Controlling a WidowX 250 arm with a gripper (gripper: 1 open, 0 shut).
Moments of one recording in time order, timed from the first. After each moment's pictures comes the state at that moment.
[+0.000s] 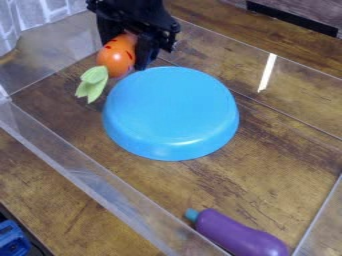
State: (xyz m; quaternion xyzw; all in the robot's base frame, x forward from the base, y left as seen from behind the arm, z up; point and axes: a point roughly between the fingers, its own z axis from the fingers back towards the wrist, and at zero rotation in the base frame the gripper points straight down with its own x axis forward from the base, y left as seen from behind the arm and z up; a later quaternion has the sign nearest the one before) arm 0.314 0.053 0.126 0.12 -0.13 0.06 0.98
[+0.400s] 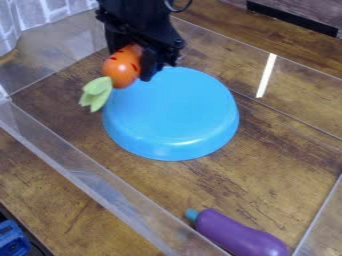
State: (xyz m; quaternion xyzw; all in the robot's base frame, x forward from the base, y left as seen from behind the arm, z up) arm 0.313 0.059 0.118 0.13 -0.14 0.03 0.98
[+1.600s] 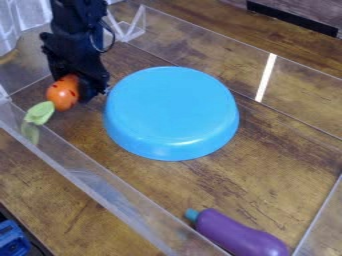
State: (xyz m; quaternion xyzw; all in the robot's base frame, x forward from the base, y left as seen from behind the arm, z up) arm 0.305 0.134 0.045 0.14 -0.12 0.03 0.98
